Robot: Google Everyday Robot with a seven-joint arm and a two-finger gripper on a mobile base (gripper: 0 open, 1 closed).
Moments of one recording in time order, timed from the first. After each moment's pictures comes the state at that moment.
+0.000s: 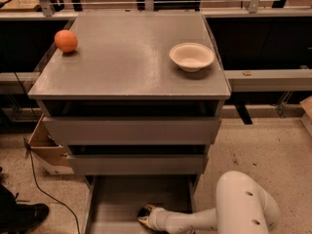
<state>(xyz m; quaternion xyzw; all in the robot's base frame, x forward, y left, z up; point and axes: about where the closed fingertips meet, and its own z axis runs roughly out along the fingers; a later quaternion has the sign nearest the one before) 0.496 0.049 0.104 -0.47 0.79 0.18 0.35</state>
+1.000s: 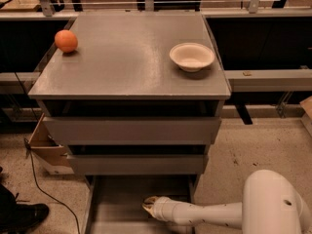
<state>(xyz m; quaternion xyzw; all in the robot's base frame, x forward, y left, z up) 0.515 0.038 0.196 -0.45 0.78 0.20 0.38</state>
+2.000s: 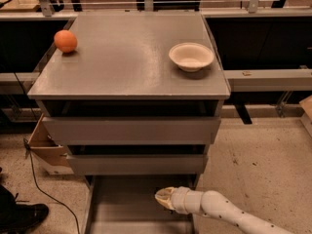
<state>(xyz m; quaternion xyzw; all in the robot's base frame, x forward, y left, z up) 0.502 -0.023 0.328 -0.43 0.76 0.28 0.40</state>
